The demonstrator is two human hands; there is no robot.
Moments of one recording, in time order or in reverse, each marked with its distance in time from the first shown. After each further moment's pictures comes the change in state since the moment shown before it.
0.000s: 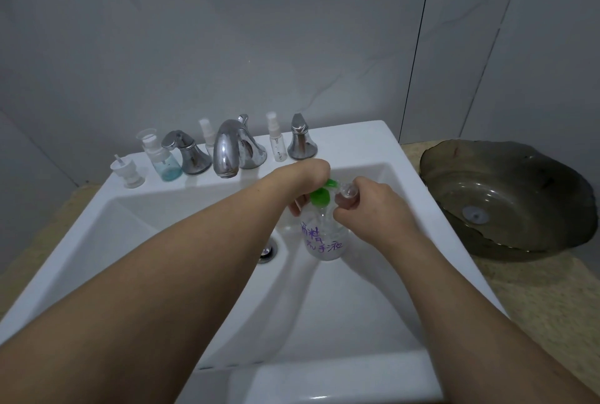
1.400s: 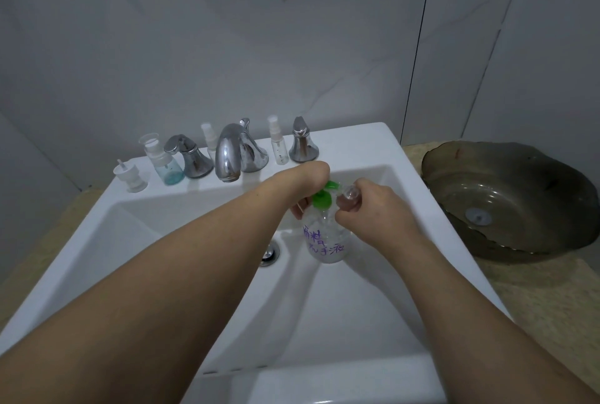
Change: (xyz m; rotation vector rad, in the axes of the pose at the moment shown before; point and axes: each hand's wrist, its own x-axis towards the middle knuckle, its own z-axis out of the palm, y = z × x) left_hand -0.030 0.006 -0.007 0.121 -0.007 -0.008; right_hand -0.001 -0.002 -0.001 0.012 0.001 0.000
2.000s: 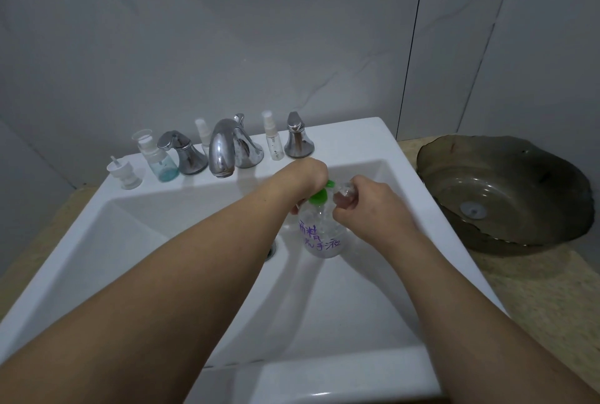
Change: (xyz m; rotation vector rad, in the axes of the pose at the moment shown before) left_hand 0.027 -0.001 0.015 0.040 0.109 0.055; right_hand -0.002 0.004 0.002 0.007 0.001 0.007
